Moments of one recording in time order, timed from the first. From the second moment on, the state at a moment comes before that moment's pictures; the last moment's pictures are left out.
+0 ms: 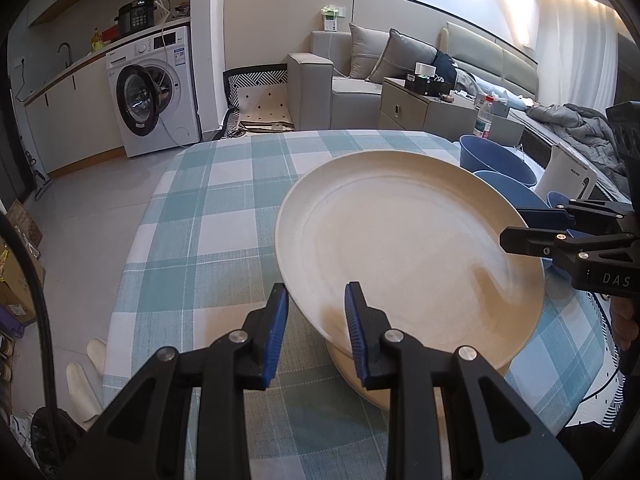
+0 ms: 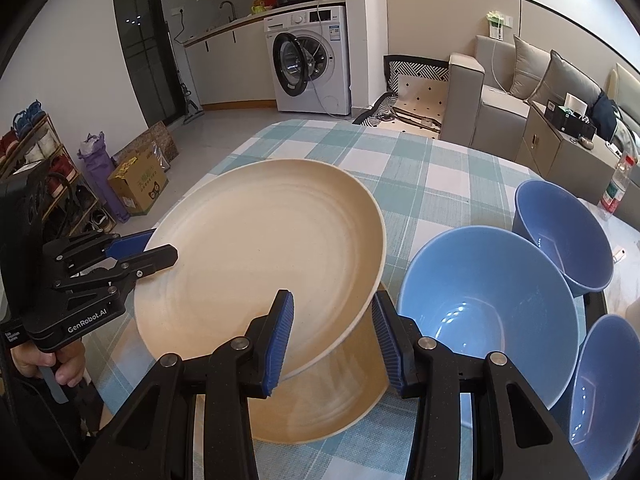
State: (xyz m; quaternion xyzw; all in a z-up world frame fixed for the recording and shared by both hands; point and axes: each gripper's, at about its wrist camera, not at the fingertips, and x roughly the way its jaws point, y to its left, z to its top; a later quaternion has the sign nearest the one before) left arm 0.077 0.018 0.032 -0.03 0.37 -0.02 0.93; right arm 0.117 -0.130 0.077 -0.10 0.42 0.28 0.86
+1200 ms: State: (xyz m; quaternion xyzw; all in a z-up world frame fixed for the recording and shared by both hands) left arm 0.077 0.004 0.011 0.00 0.39 -0.03 0.92; right arm 0.070 -0.145 0.037 -0.08 0.39 0.25 0.88
